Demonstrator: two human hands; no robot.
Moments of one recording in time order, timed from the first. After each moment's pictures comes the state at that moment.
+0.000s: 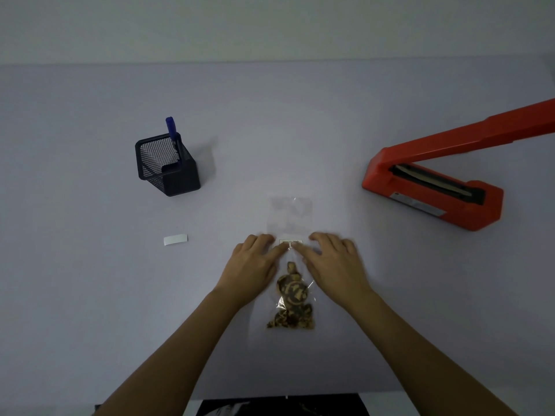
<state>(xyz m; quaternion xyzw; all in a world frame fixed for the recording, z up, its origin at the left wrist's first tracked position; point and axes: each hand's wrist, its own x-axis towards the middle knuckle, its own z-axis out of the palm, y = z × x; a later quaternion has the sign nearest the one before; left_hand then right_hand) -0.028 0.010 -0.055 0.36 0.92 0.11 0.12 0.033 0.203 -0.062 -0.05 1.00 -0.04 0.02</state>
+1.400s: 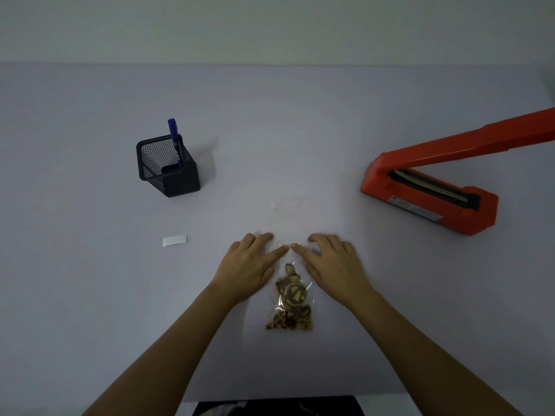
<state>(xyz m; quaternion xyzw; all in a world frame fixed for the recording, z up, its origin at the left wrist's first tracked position) -0.037 0.003 -0.055 0.39 0.91 0.06 0.10 0.027 0.210 -0.064 -0.08 0.99 -0.07 0.02</state>
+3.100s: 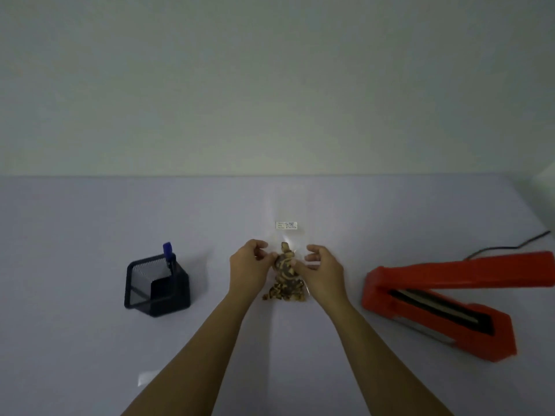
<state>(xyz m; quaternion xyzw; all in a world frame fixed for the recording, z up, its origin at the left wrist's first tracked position) -0.211 0.095 -0.013 -0.03 0.87 0.49 0.09 -0.155 0.226 -0.012 0.28 0.78 -0.56 -0.02</state>
